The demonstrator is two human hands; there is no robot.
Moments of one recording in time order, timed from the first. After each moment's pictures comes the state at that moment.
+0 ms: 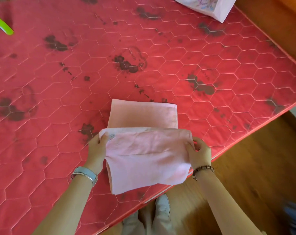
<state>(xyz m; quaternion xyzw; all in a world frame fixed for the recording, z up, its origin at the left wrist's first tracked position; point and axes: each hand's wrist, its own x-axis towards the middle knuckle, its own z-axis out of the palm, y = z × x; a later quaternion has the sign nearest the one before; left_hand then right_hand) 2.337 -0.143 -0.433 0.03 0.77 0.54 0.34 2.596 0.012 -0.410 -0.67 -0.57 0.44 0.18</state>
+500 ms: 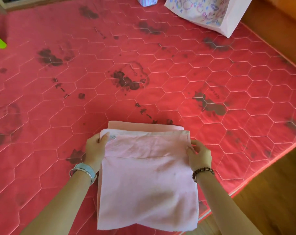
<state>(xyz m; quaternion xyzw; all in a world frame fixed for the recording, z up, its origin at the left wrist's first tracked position) 2.263 -0.058 -0.513 0.11 0.81 0.51 0.28 2.535 0.095 -0.480 -0.68 -0.58 0.42 0.17</state>
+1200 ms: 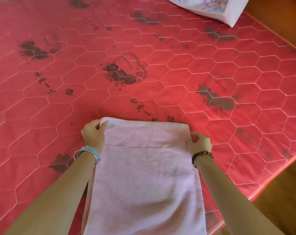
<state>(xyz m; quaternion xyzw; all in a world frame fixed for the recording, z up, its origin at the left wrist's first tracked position) 2.222 0.000 -0.583 0.22 0.87 0.43 0.12 2.506 0.147 -0.549 -0.71 -0.58 0.38 0.13</state>
